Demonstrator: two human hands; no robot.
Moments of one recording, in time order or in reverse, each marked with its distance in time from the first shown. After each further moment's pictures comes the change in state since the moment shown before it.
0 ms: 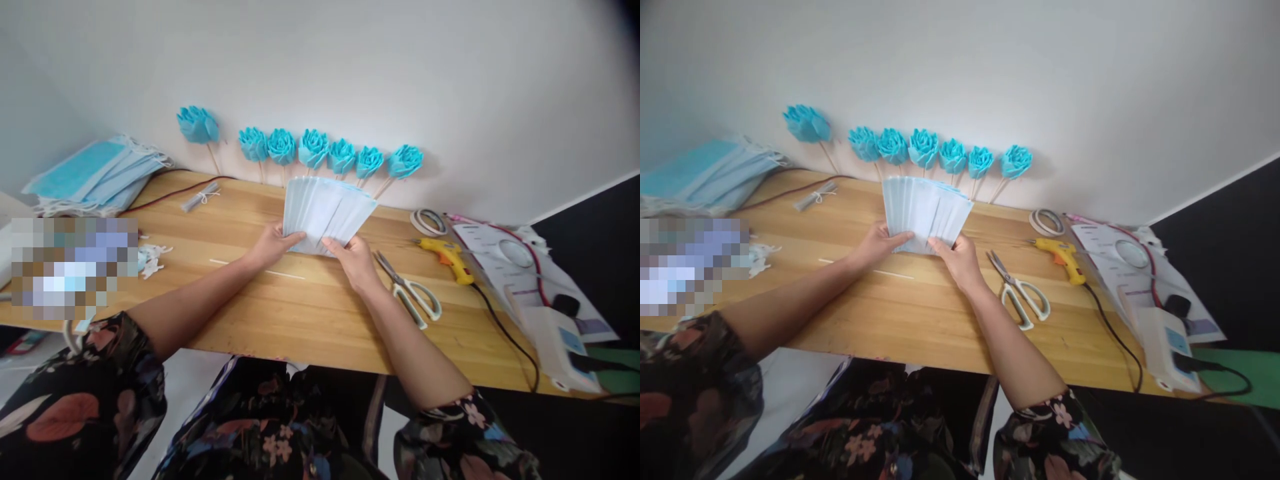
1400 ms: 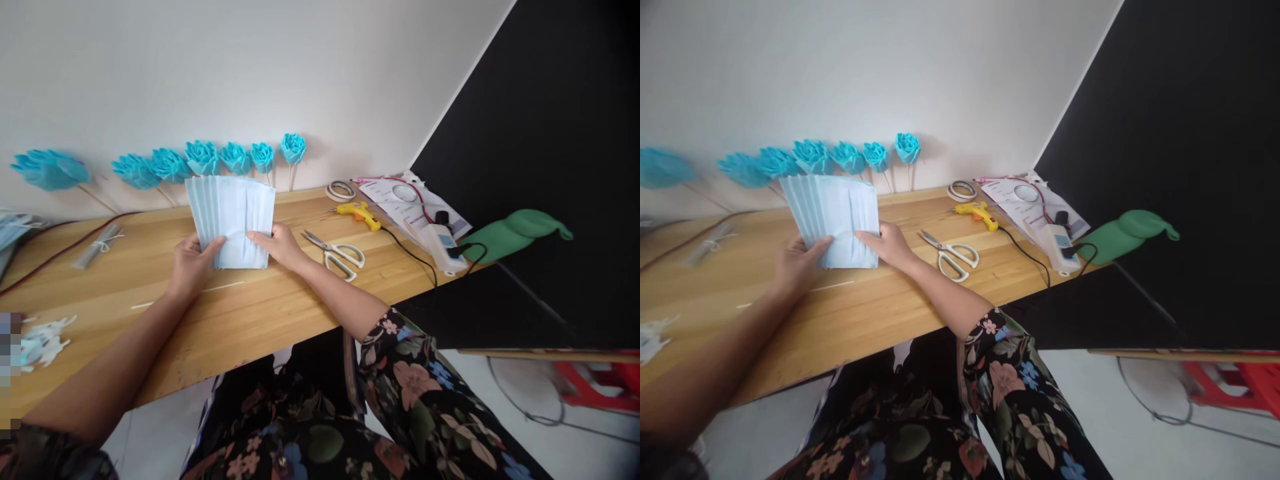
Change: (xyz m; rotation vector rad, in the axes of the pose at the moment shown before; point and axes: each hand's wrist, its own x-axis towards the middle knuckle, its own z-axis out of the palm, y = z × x) left_hand -0.002 -0.002 -0.006 0.185 0.165 0.026; right_hand 0.004 -0.003 -0.002 -0.152 0.027 -0.077
